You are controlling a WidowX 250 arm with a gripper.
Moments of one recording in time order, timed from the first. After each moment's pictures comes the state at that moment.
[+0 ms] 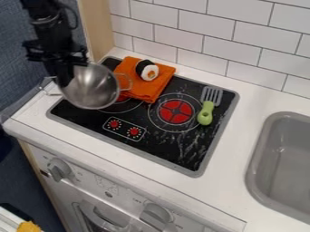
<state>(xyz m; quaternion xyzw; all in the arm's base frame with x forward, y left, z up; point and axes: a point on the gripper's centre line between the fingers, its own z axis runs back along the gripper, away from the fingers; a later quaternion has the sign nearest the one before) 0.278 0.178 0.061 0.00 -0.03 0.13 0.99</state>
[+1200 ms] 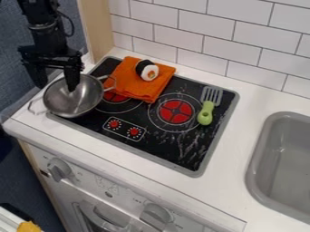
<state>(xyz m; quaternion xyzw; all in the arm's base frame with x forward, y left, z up) 0.282 0.193 0.049 0.02 -0.01 0.15 0.99</state>
